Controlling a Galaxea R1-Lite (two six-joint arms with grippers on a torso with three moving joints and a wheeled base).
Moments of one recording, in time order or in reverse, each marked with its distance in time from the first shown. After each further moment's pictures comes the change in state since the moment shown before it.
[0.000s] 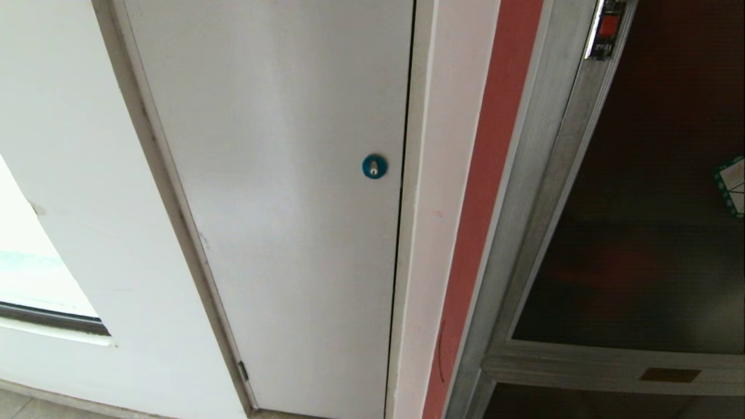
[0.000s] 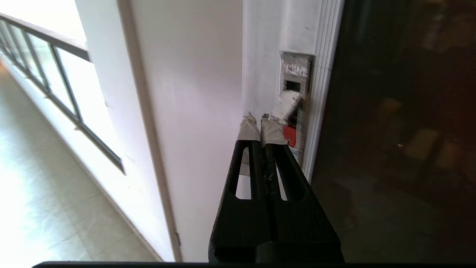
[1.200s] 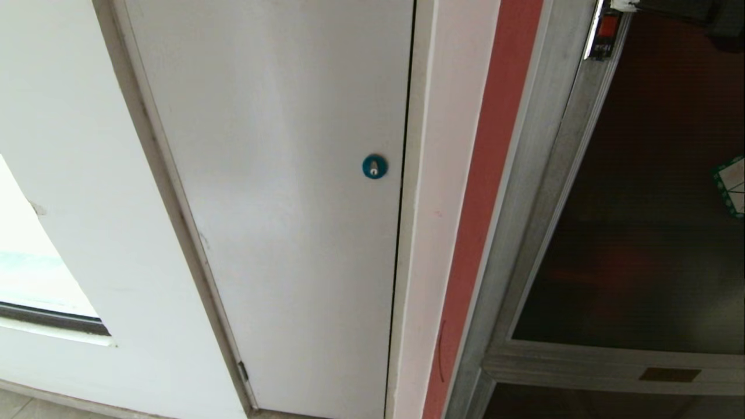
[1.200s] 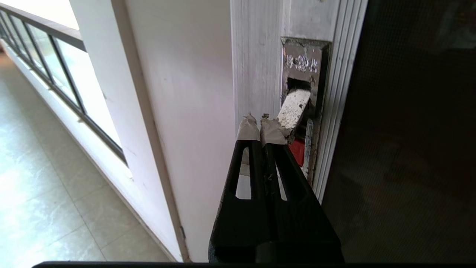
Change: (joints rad) left arm 0.000 0.000 0.000 0.000 0.000 0.000; right arm 0.034 0.124 -0.055 -0.005 -0.045 -0.002
